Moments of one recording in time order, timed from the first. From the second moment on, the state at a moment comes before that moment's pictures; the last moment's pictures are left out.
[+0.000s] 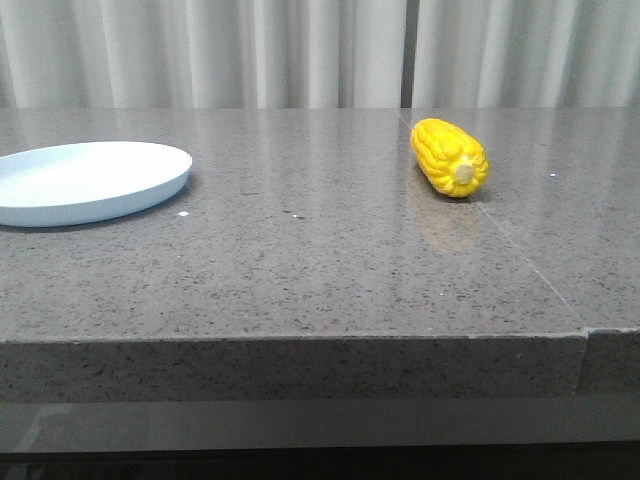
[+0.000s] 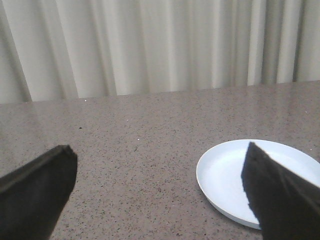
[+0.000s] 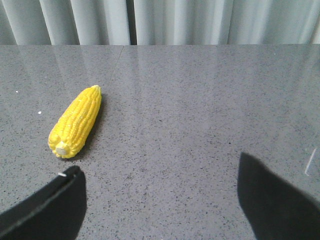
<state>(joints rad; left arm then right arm) 0.04 0.33 -0.41 0.12 0.22 -0.05 0.00 0.39 -0.52 0.08 0.43 0.00</state>
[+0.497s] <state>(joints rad) 0.00 0.62 -0.54 0.07 0.28 -0.05 0.00 0.39 -0.52 0.08 0.43 0.00</state>
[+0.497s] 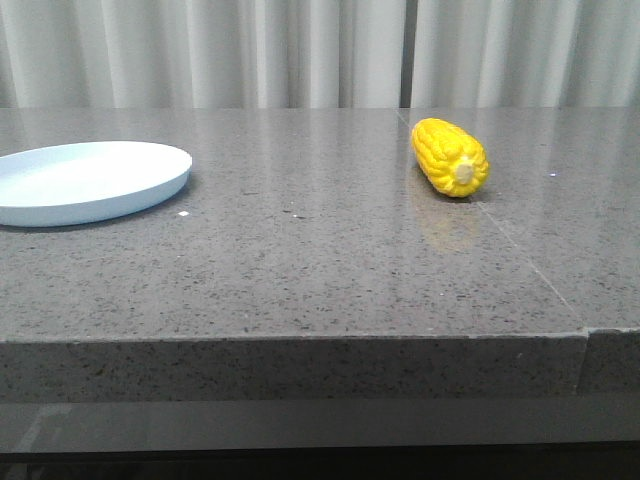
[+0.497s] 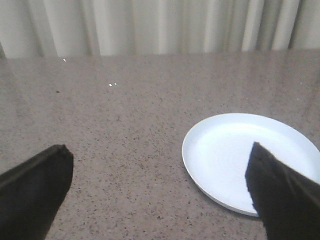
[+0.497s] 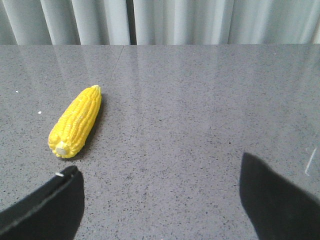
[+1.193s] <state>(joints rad) -0.07 1.53 -1.21 0.00 0.83 -0.05 0.00 0.39 -0.52 0.08 0.43 0.00</state>
